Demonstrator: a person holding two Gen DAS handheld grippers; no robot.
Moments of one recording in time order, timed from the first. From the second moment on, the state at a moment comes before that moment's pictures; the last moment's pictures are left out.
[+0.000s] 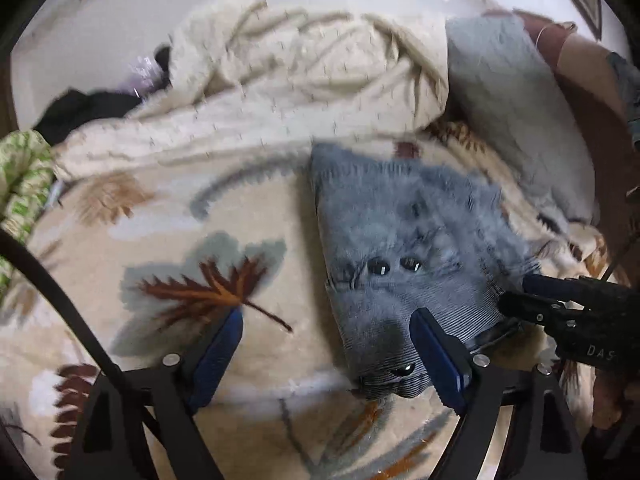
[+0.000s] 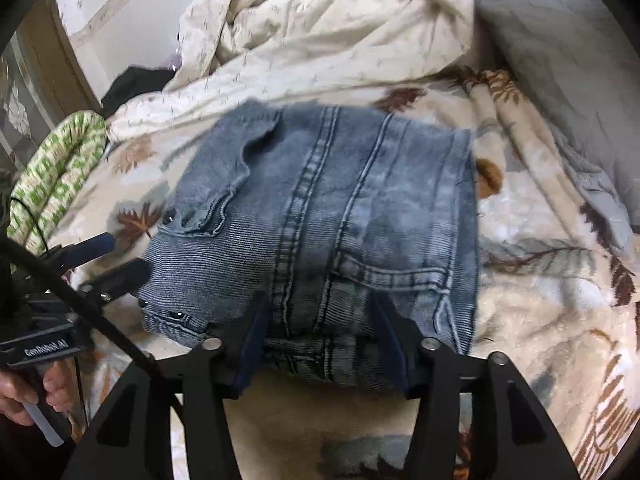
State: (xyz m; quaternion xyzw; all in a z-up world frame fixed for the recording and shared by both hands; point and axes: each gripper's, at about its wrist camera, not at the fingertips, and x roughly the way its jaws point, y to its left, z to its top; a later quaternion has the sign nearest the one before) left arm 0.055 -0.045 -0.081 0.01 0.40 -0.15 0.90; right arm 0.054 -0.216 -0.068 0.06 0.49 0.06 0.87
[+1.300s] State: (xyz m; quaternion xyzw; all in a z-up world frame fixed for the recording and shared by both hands) left arm 0.096 -0.081 -0.126 0.05 0.45 -0.16 0.88; right arm 0.072 -0.210 -0.091 0.06 0.52 0.05 0.85
